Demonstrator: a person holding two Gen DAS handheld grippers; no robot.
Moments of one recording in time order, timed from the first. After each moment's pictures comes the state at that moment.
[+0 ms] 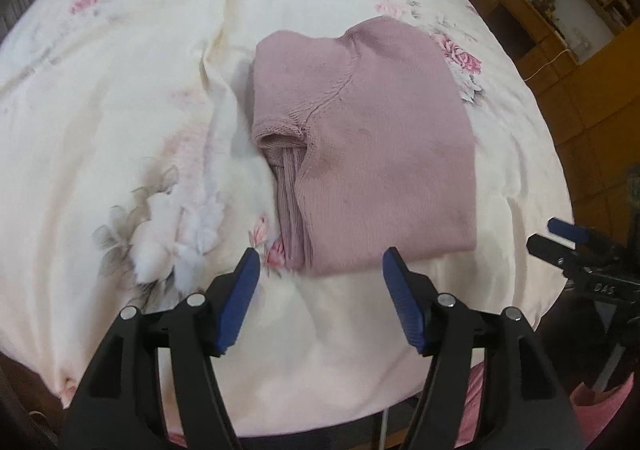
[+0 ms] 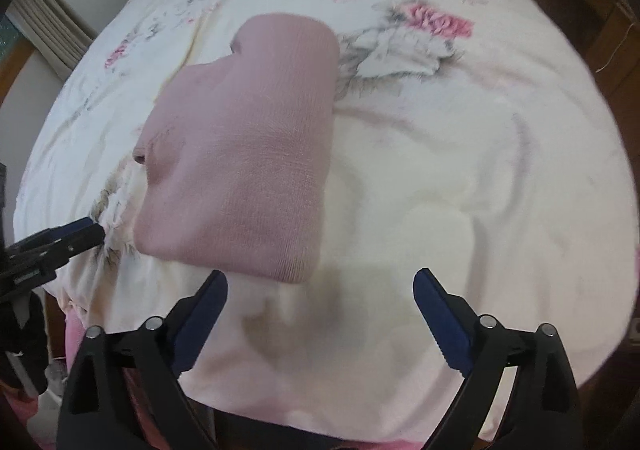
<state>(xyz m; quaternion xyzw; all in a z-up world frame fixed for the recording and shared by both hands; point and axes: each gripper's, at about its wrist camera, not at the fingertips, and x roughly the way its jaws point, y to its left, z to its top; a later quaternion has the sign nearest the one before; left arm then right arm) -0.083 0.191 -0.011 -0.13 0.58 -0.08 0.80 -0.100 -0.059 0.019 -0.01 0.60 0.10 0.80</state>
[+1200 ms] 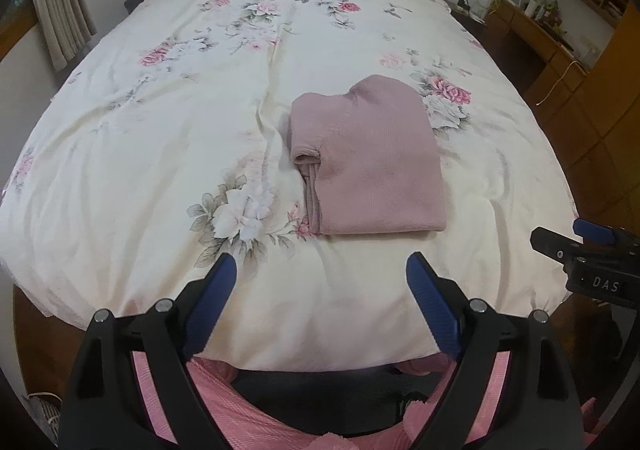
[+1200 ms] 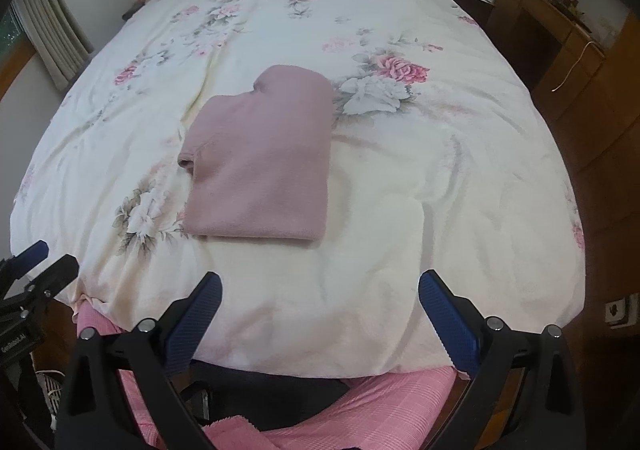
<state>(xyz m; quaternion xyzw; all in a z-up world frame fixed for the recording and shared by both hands) -0.189 0.169 0.103 -0.08 0.51 0.01 0.86 -0.186 -0.034 0.118 -0.03 0.55 0.04 0.83</state>
